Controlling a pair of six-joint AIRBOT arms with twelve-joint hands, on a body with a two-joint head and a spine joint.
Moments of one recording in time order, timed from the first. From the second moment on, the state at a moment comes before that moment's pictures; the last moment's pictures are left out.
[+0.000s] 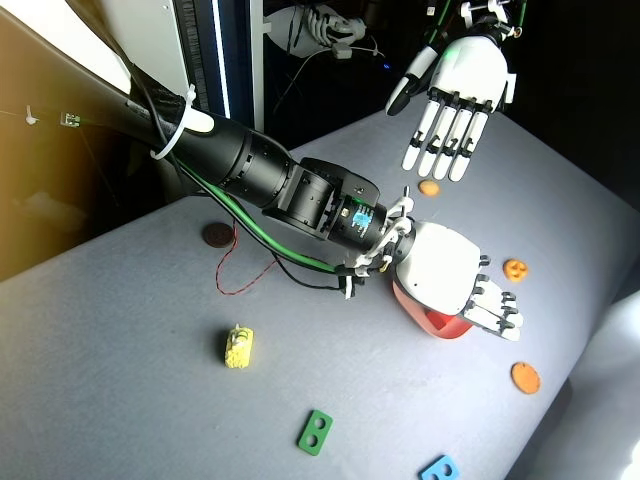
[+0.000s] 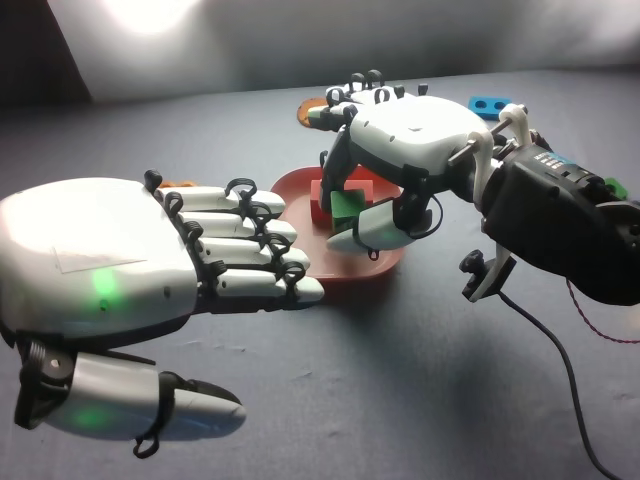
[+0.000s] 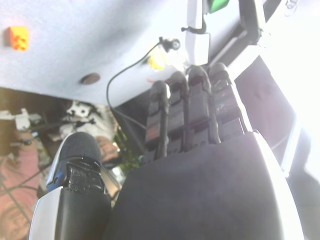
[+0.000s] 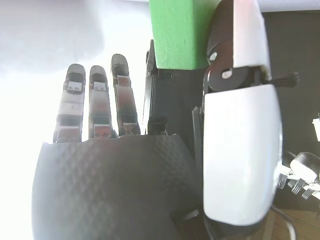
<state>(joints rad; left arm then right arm) 0.28 -0.61 0.74 1.03 -0.47 0.16 -0.25 -1.41 1.28 0.61 0.52 -1.31</state>
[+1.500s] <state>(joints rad) 0.19 -0.64 0.72 1.04 -0.42 0.11 -0.24 -0.94 1.09 -0.52 0.54 -0.55</state>
